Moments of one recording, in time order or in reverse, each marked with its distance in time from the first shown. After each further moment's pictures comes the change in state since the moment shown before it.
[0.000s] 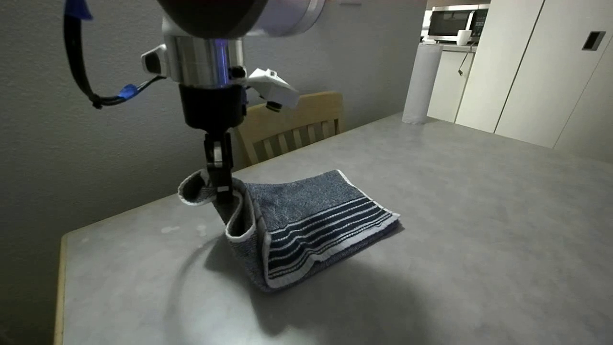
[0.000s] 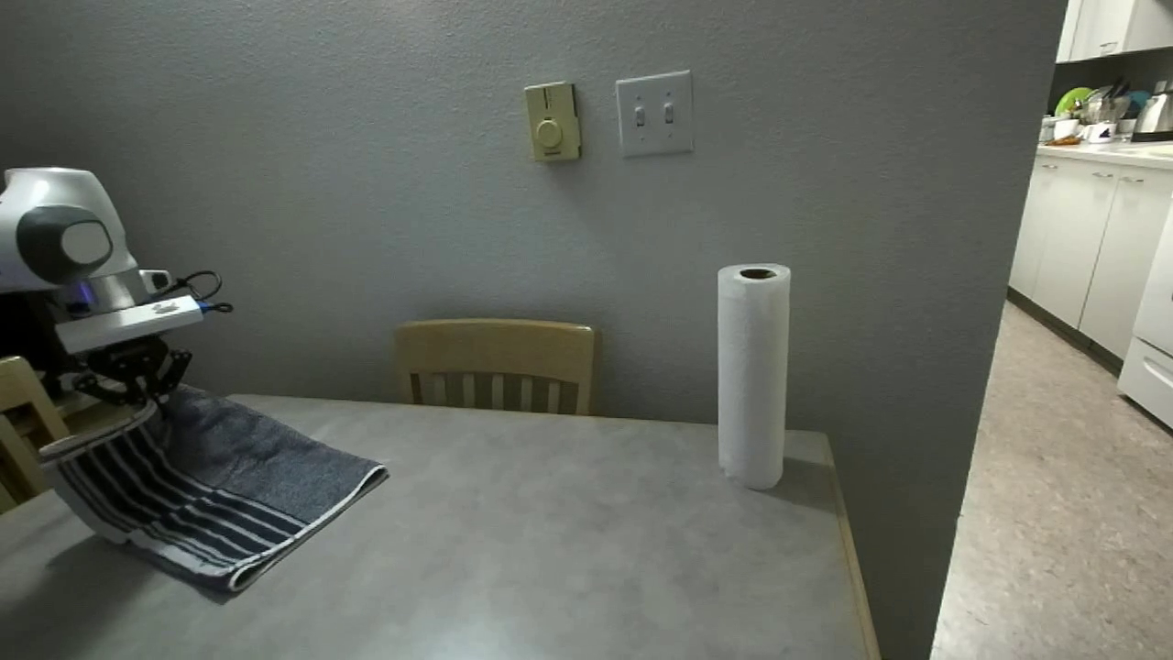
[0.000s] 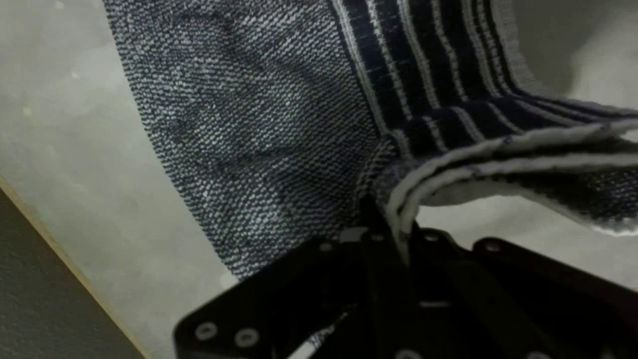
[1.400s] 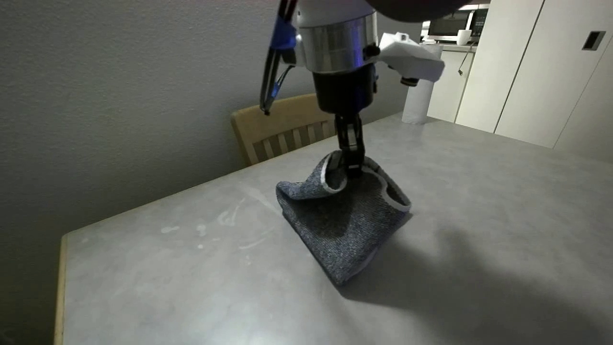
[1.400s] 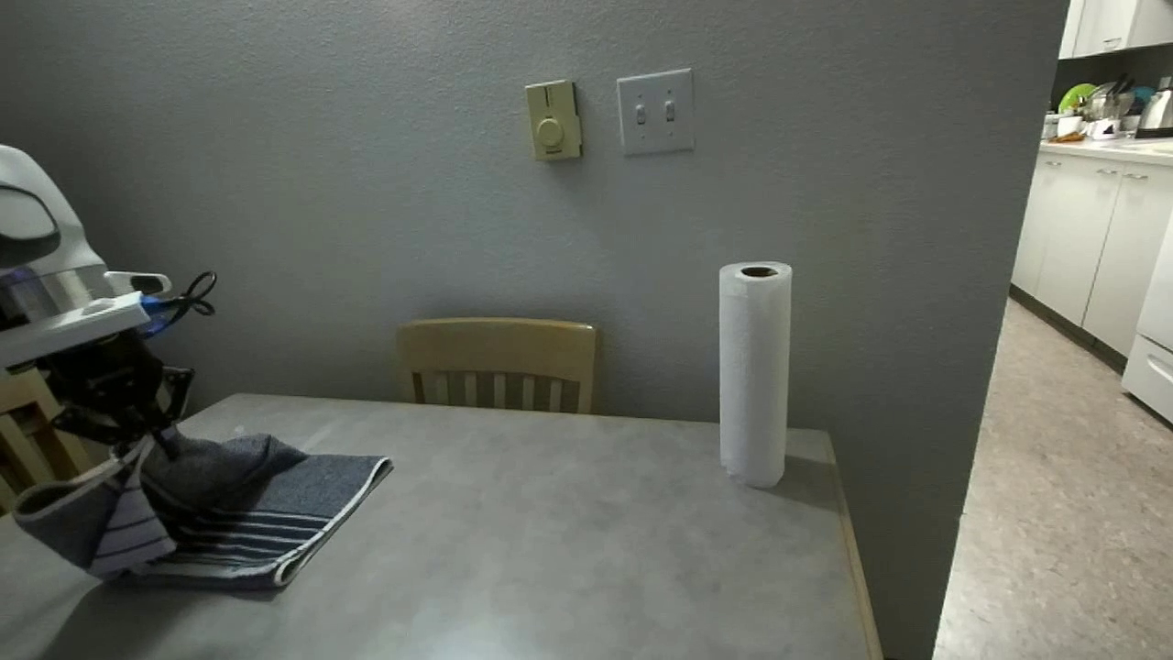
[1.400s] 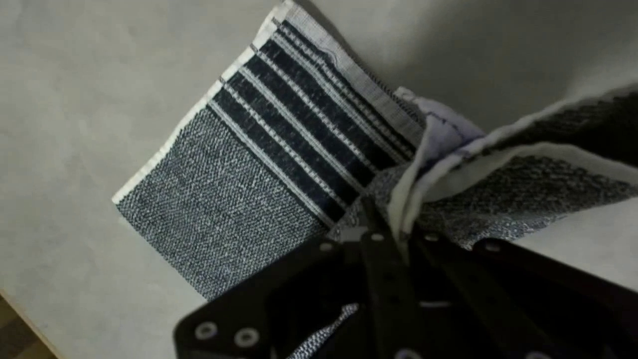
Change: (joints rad) arm -0.097 -0.584 -0.155 -0.909 -0.089 0.185 0.358
